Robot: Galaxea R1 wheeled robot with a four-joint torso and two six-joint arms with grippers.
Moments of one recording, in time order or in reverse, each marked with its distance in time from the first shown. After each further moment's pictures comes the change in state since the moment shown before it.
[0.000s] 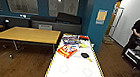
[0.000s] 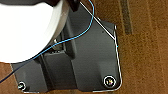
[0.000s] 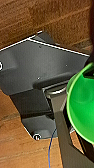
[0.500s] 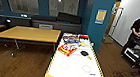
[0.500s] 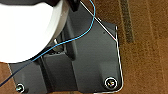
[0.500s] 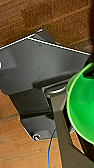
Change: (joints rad) left arm 0.005 0.040 -0.050 0.000 0.001 0.000; right arm 0.001 0.034 -0.031 -0.001 -0.002 0.000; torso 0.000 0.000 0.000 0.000
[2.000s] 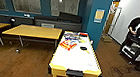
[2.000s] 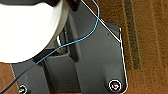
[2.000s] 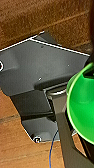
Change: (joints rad) left arm 0.006 0.023 -0.013 0.000 0.003 0.001; right arm 0.008 0.022 -0.041 -0.003 -0.003 0.000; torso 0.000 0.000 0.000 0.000
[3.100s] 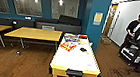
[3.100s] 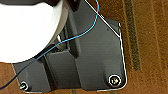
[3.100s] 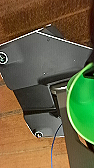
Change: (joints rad) left arm 0.009 0.003 -0.002 0.000 0.001 0.001; right arm -0.003 0.016 -0.009 -0.027 -0.002 0.000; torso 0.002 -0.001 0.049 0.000
